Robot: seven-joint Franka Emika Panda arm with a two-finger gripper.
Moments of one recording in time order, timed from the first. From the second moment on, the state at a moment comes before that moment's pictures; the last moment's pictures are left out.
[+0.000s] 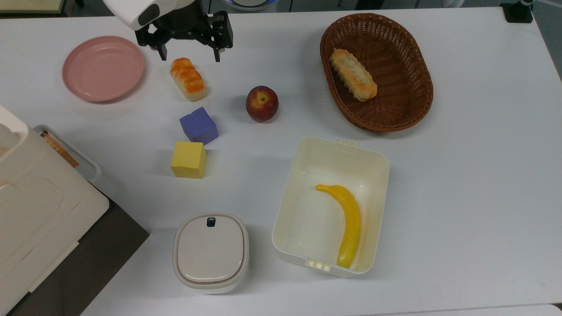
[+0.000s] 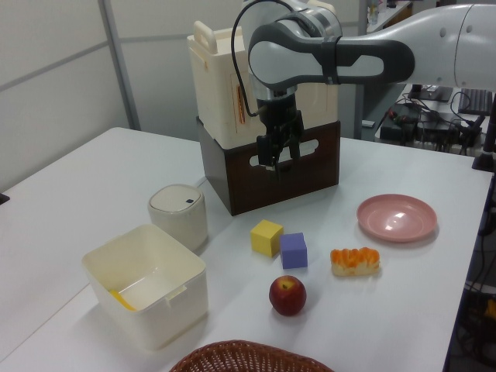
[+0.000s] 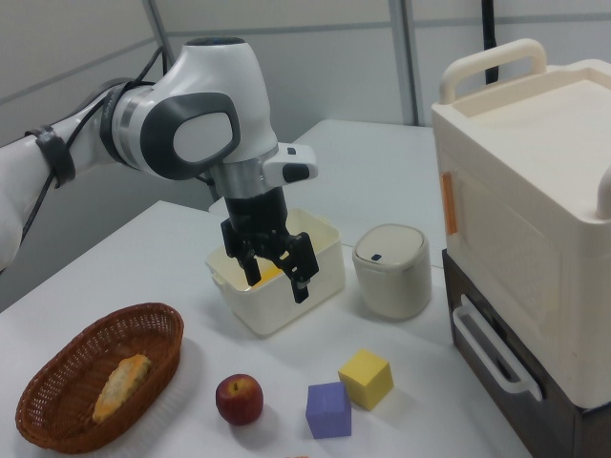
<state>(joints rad) 0.07 0.24 -0.18 -1.39 -0.01 1.56 -0.12</state>
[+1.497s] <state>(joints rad) 0.13 0.27 -0.16 -1.46 0.00 1.48 -0.16</state>
